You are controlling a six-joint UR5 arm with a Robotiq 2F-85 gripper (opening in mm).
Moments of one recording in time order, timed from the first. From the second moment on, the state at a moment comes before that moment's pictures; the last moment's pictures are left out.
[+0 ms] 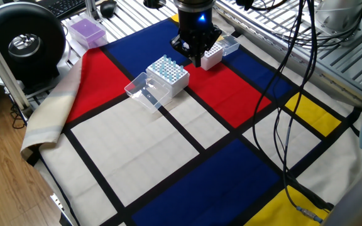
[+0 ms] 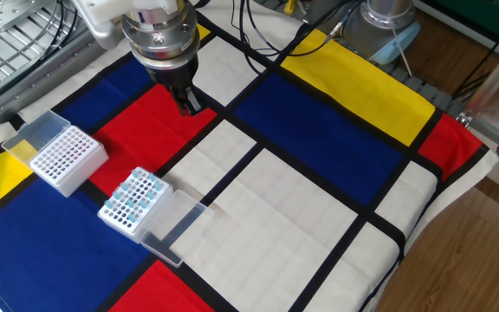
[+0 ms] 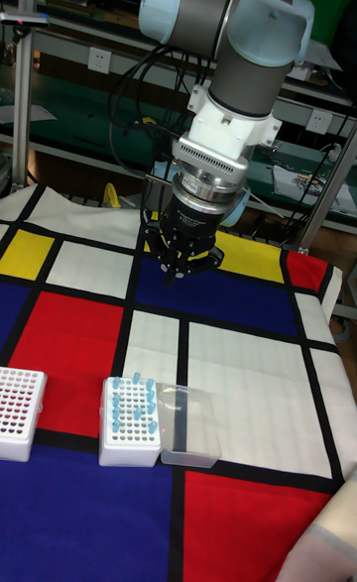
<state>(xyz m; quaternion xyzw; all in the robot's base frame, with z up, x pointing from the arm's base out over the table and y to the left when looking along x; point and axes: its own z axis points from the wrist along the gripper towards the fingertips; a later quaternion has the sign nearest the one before) 0.516 -0.003 0.189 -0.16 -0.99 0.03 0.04</state>
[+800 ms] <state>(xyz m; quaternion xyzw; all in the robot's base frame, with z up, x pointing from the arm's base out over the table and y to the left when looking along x) 0.516 -0.003 0.189 -0.14 -0.99 0.03 0.04</state>
